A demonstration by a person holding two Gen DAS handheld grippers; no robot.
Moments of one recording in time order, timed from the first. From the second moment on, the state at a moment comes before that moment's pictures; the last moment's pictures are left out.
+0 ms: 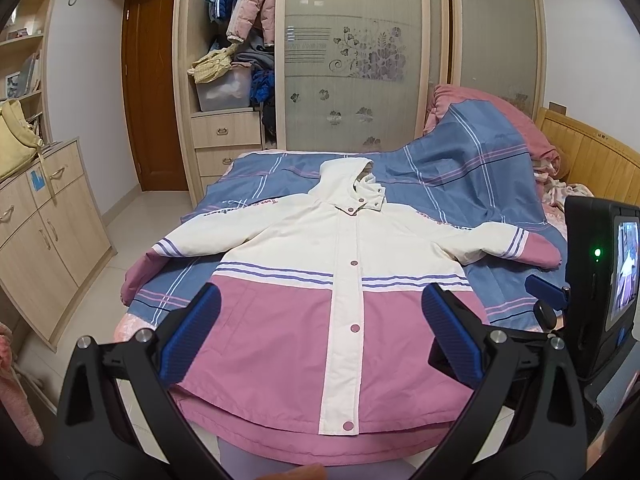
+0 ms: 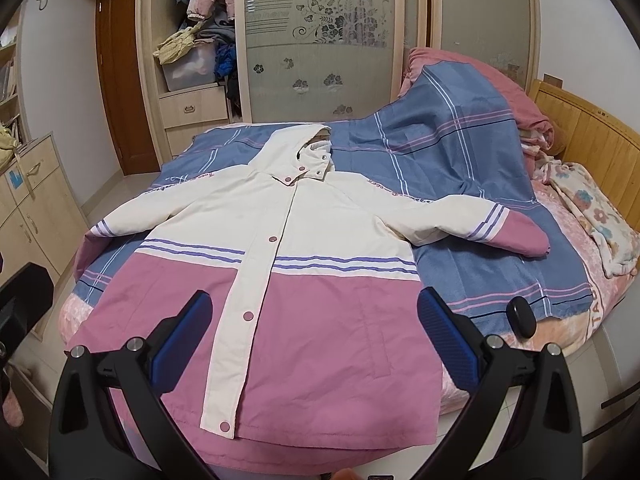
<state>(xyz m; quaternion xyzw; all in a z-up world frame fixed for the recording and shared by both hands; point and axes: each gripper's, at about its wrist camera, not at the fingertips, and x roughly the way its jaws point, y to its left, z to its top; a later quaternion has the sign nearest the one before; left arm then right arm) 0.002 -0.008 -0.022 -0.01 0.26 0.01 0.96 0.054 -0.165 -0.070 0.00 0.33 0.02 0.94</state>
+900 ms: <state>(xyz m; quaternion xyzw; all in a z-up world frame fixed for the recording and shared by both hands) 0.007 -0.011 -0.027 -0.01 0.27 0.01 0.96 0.058 -0.163 -0.077 0.00 0.34 0.03 0.94</state>
